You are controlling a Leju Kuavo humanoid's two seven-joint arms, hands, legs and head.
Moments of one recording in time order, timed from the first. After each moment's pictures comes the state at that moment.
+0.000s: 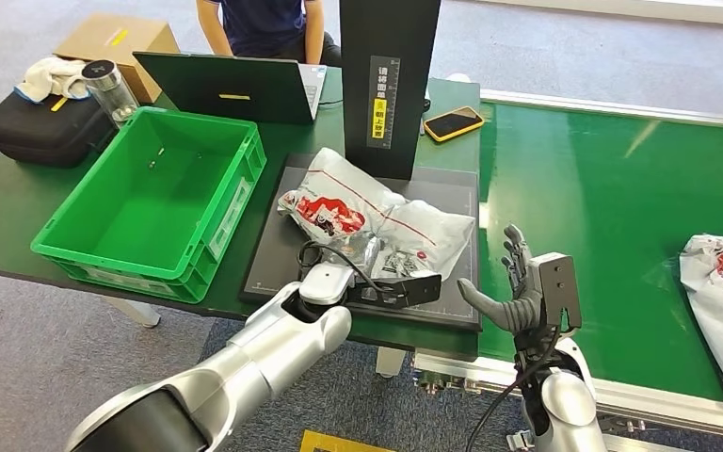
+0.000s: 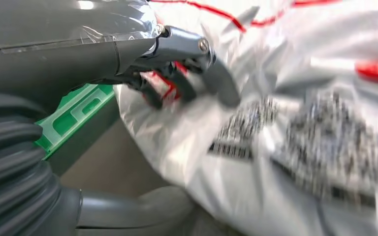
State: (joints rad) left arm -0.73 -0.29 -0.79 -0.25 -1.09 -0.15 0.04; right arm -0.16 0.01 -0.04 -1.26 0.20 -0.04 -0.36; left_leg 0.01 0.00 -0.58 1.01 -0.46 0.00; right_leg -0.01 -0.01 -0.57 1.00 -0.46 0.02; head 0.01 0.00
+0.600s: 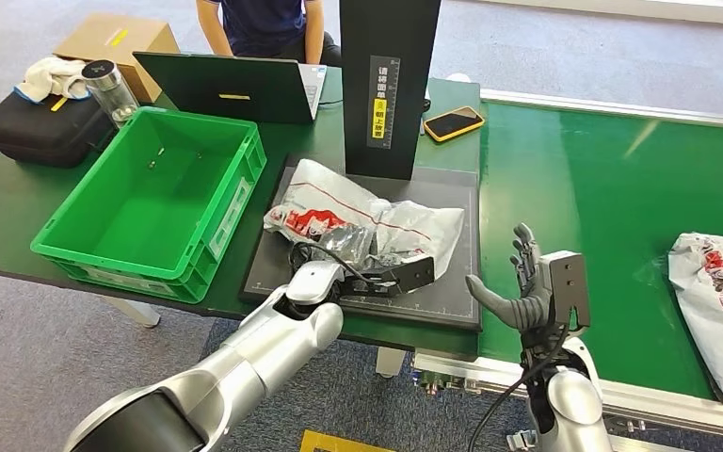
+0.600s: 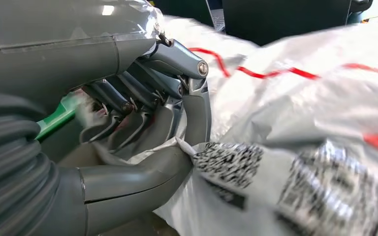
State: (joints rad) left arm -0.71 -0.28 -0.72 -0.25 -1.07 0.01 -0.05; right arm -0.16 0.02 -0.07 -1.27 0.21 -0.04 -0.36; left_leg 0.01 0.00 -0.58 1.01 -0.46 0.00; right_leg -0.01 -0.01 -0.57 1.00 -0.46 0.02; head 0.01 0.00
